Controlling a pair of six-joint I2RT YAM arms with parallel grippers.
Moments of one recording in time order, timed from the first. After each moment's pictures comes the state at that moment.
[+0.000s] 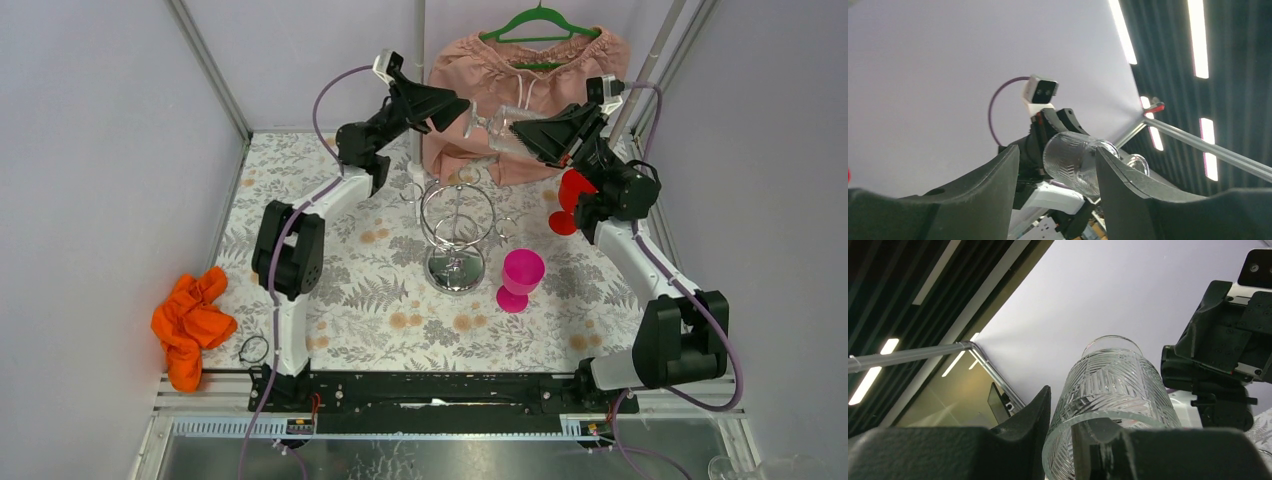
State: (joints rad) left arm -0.37 2.08 1.64 1.39 0.67 -1.93; right arm 0.16 1.41 1.05 1.39 -0.77 1.85
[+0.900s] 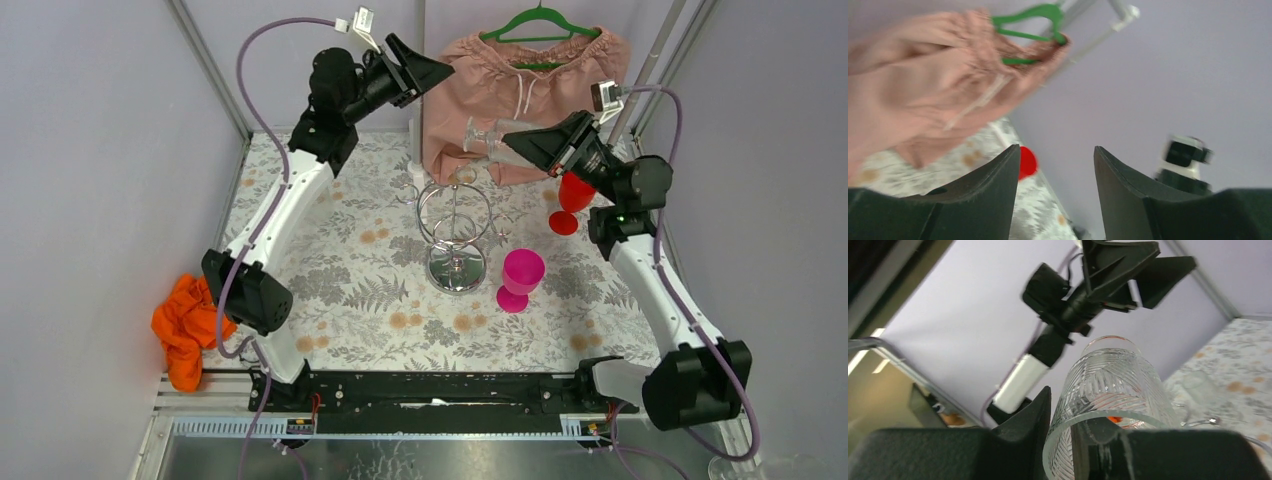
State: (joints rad) left arm -0.36 1.77 1.87 0.08 0.50 -0.99; right arm 0.16 1.24 1.02 0.91 -0.84 1.44
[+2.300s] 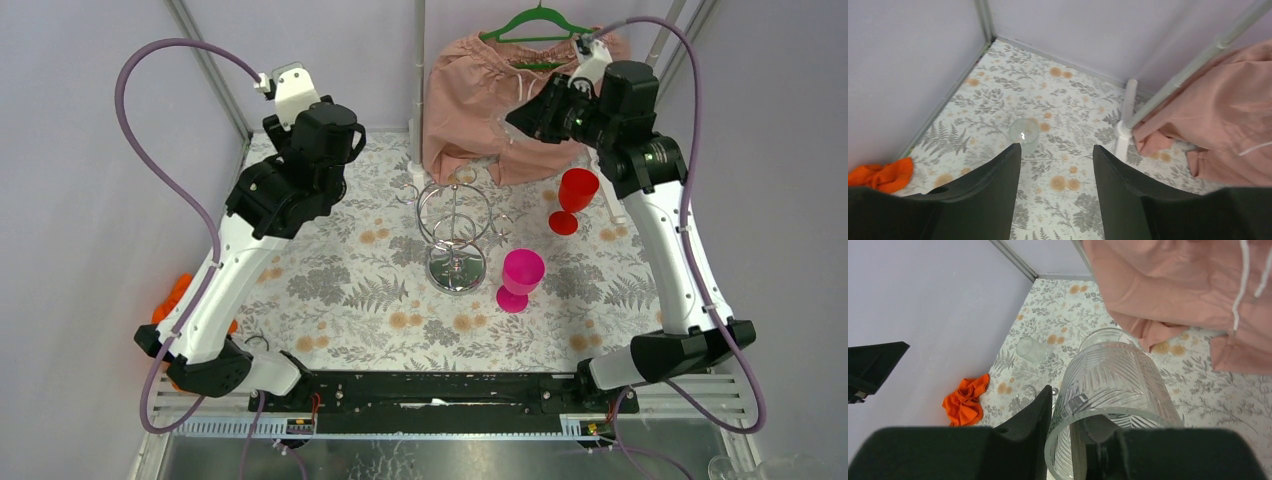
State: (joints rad) left arm -0.65 1.41 1.92 -0.97 -0.93 -0.52; right arm 0.23 1.42 1.76 -0.61 -0.42 0.48
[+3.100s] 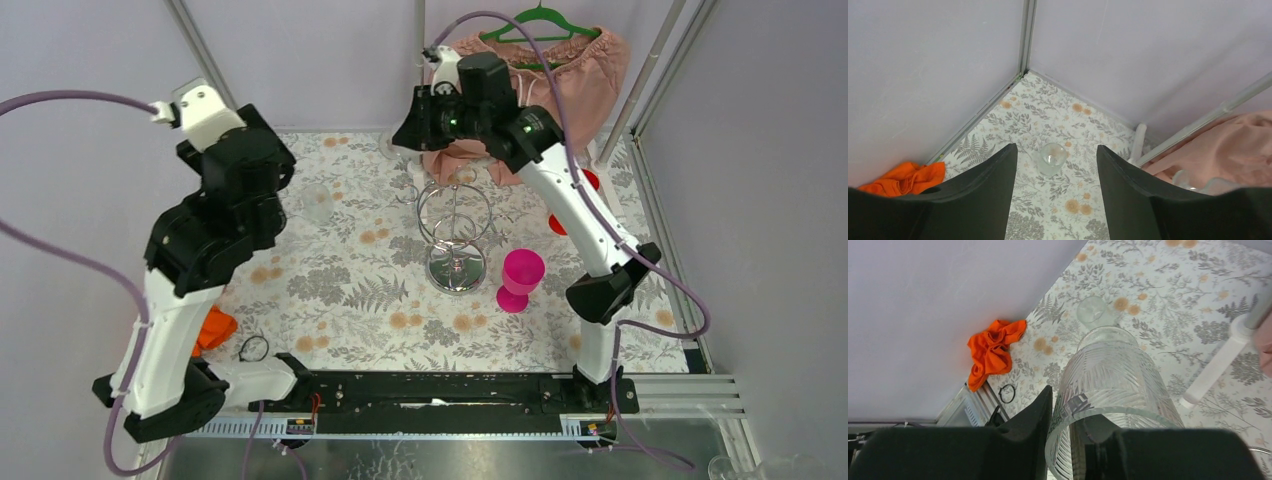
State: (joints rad) left arm -0.65 1.22 1.94 -1.04 -1.10 -0.50; right arm 0.66 1.91 2.33 -0.79 -0.35 0.41
